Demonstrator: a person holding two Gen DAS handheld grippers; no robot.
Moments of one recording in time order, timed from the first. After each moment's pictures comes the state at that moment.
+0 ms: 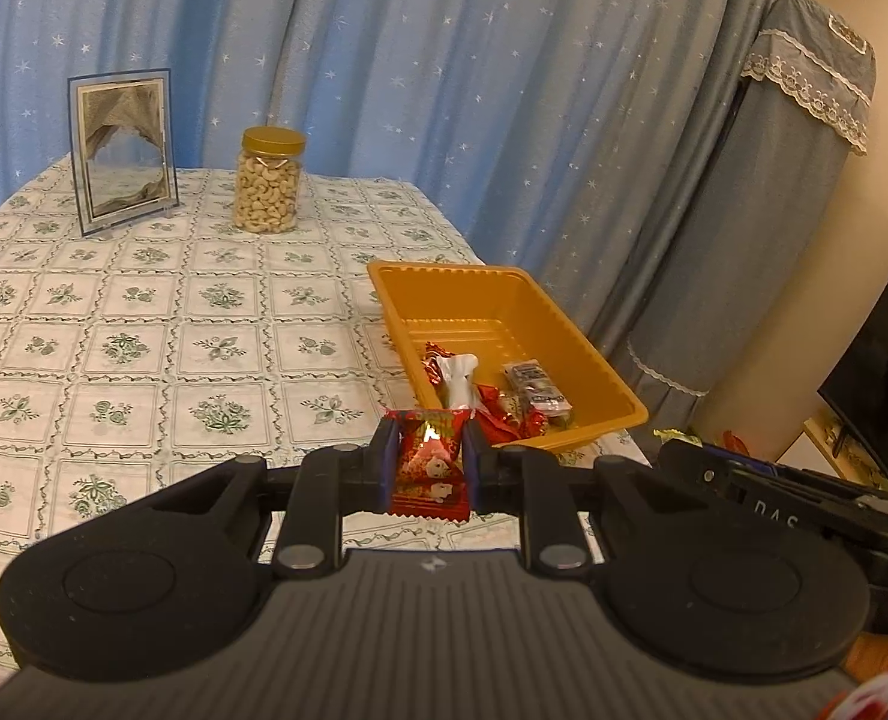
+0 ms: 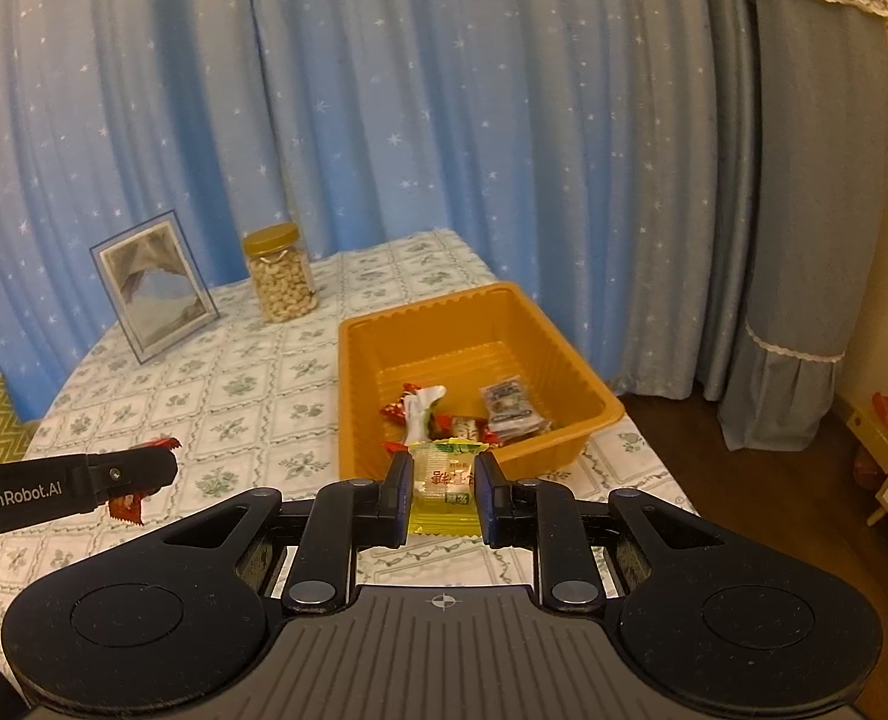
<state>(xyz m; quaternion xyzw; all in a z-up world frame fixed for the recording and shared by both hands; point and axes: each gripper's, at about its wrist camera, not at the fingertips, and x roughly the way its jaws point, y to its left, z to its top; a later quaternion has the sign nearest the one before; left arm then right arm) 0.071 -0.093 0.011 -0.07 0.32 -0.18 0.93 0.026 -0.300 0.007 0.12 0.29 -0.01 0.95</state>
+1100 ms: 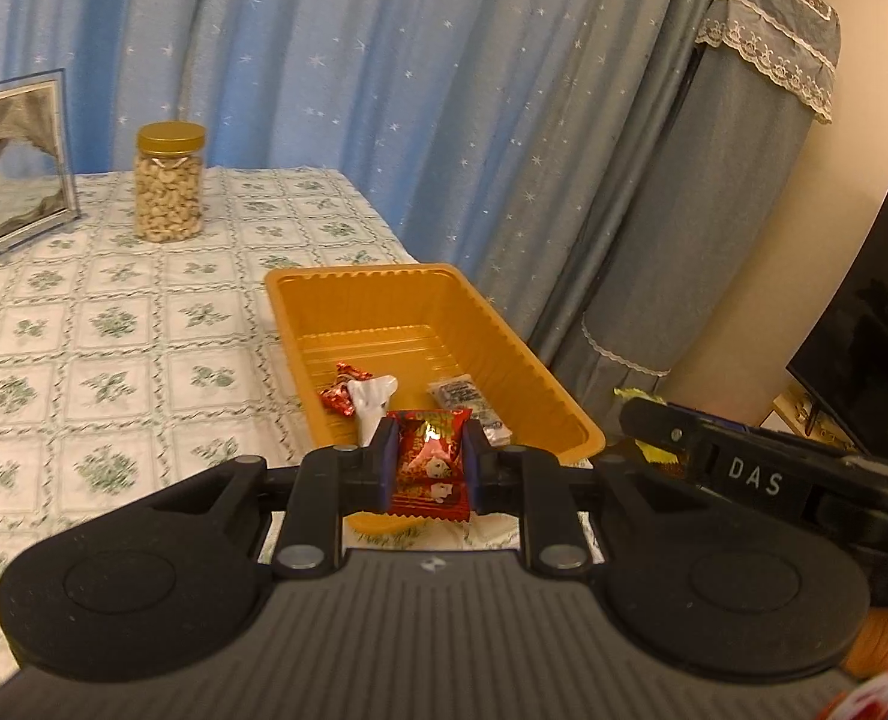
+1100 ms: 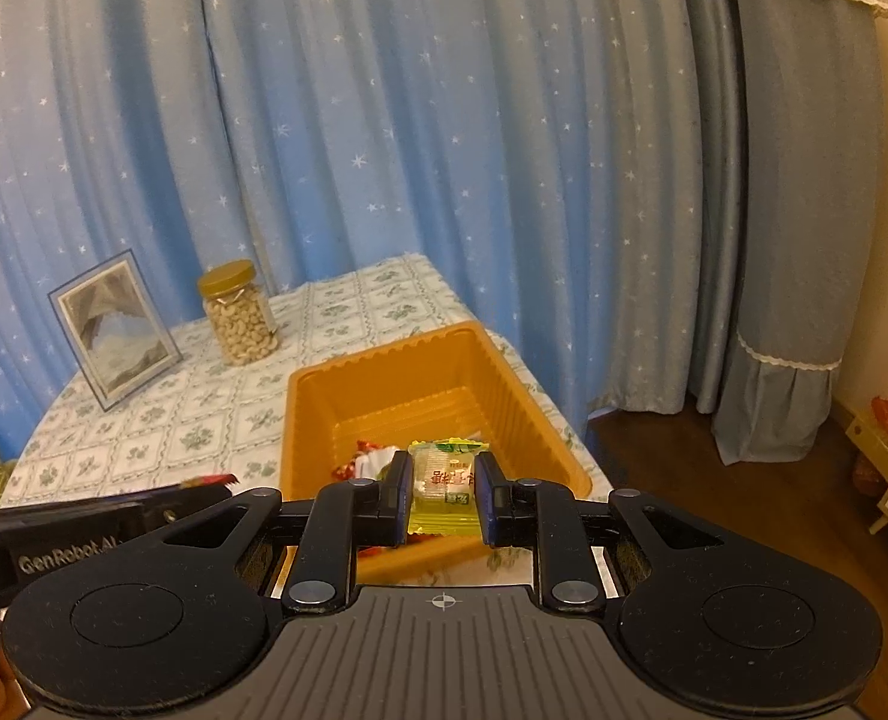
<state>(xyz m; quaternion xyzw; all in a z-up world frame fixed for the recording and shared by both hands) 0.138 -0.161 -0.002 -0.06 0.33 -0.23 0.91 0.084 -0.347 0.008 0.13 0.27 -0.03 0.95</state>
